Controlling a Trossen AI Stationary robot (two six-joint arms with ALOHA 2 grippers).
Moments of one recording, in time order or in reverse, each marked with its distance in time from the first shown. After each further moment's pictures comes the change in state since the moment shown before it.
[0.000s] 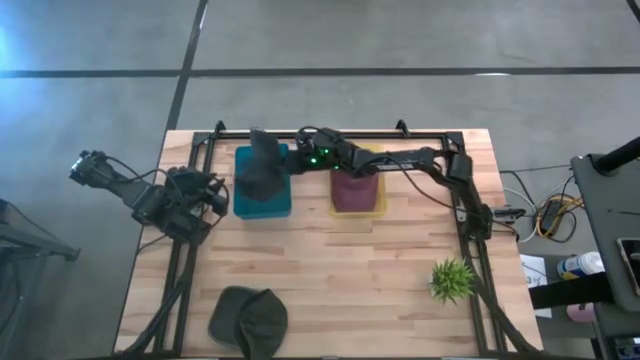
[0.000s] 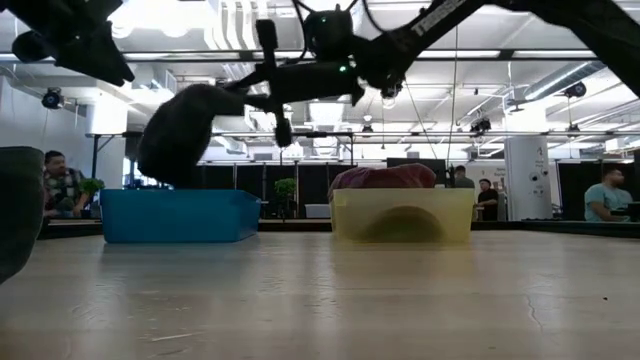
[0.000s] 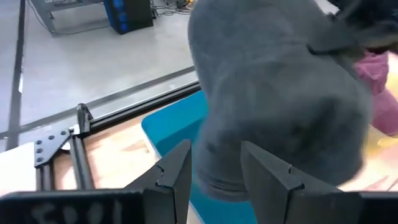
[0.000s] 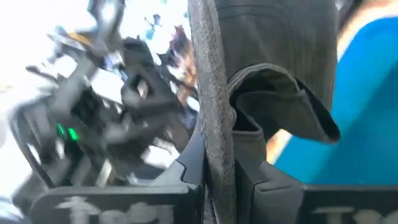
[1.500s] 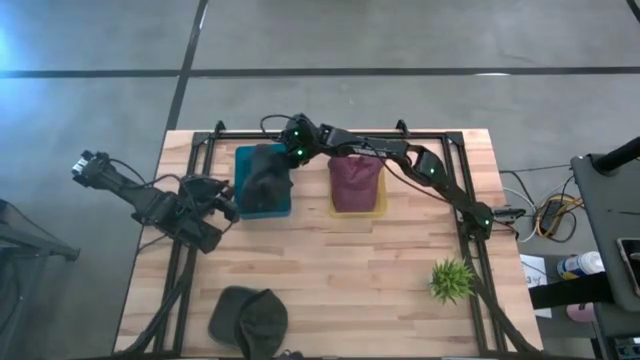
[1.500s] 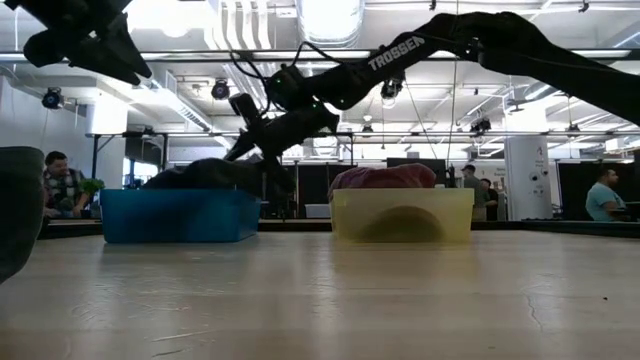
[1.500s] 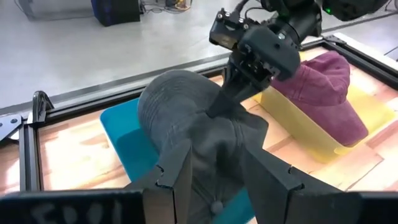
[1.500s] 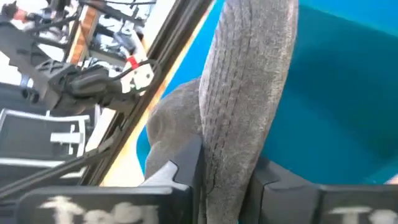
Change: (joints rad) left arm 0.000 0.095 0.000 0.205 -0.005 -0.003; right arm -0.103 0.336 0.551 -0.766 -0.195 -0.337
